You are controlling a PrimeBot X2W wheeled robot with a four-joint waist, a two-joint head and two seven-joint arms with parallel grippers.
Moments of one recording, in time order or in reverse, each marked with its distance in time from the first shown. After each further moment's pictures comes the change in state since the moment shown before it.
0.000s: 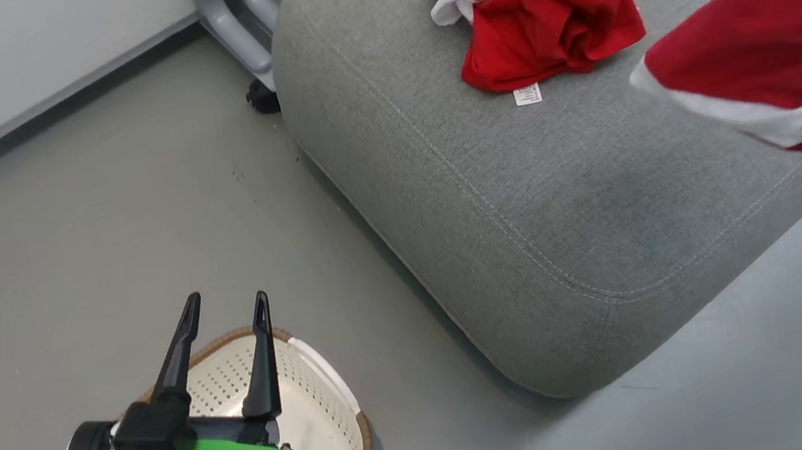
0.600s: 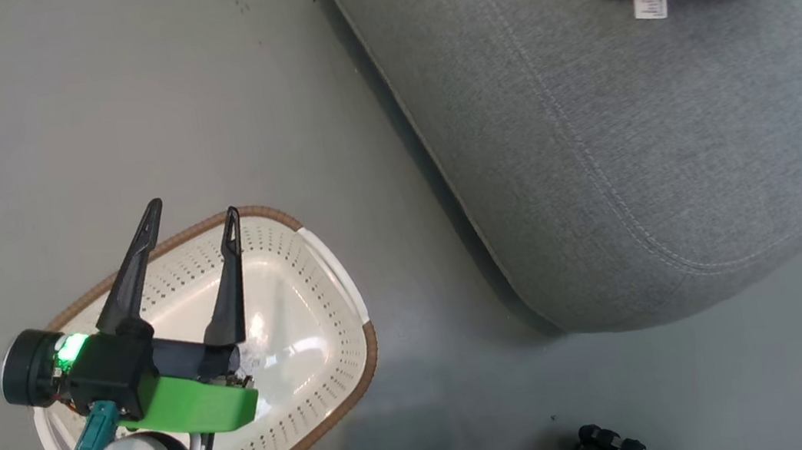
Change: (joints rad) left arm -0.171 0.130 -0.068 -0.063 -0.001 -0.001 0.000; right arm -0.445 -0.192 -0.078 0.270 -0.022 0.000 0.000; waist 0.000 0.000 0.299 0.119
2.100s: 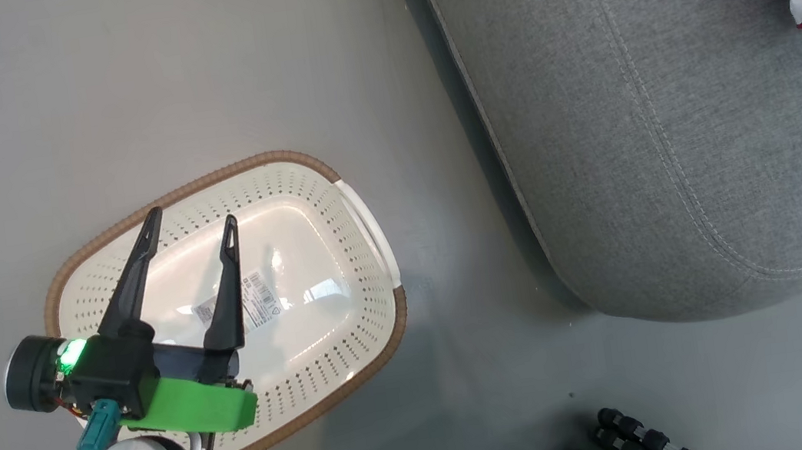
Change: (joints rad) left arm 0.002 0.003 0.007 0.033 -0.006 0.000 0.000; right arm 0.085 0.046 0.138 0.738 -0.015 0.000 0.000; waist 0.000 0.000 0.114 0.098
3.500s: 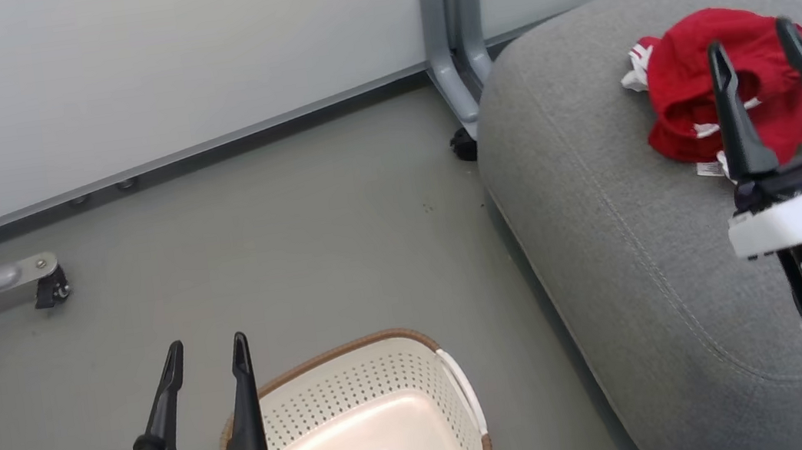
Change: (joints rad) left arm 0.260 -0.141 0.101 -0.004 -0.092 0.010 0.000; right arm 0.606 0.077 0.285 -0.718 0.272 0.000 0.000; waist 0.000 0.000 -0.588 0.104
